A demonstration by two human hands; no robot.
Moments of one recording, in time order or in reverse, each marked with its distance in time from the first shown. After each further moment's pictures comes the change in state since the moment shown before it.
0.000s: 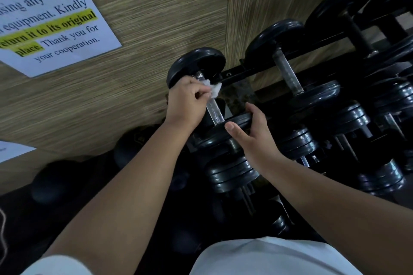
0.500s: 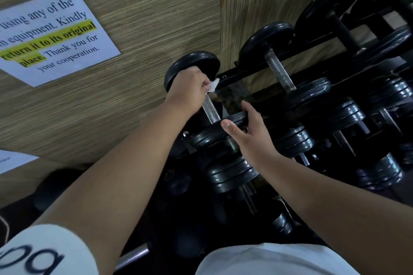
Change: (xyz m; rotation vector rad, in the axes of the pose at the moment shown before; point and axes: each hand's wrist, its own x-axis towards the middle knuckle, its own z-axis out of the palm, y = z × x) left_hand 0.040 0.011 -0.005 0.260 -0.223 0.160; right_hand -0.008 -0.004 0.001 0.036 0.045 -0.009
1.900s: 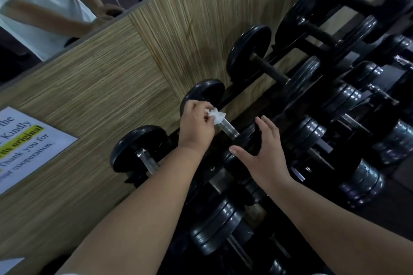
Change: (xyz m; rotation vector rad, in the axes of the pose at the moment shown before) left_hand 0.089 0.132 0.088 -0.173 0.111 0.048; right_hand 0.039 0.025 -0.142 -0.056 0.401 -0.048
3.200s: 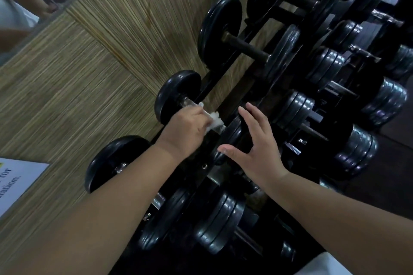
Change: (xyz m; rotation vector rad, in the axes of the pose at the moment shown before) left_hand 0.019 -0.014 0.000 0.153 -0.352 0.732; right_hand 0.005 0.022 0.012 0.068 0.082 -0.116
